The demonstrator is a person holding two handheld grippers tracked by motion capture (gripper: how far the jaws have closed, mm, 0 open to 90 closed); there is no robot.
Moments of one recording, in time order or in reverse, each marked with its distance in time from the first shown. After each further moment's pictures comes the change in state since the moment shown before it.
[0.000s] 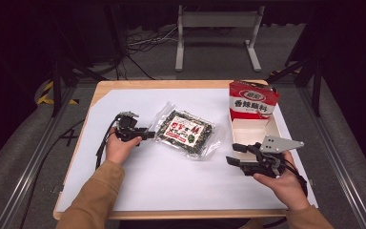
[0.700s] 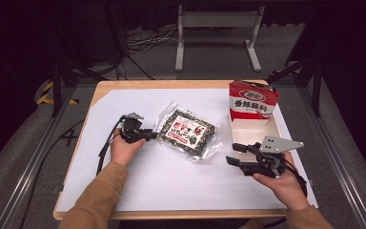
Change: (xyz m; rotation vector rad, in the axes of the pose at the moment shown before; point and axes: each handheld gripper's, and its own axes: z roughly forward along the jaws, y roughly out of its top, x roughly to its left) left arm -0.014 -0.001 0.008 -0.008 0.000 0.036; right arm 0.001 0.000 0.001 0.000 -0.009 -0.003
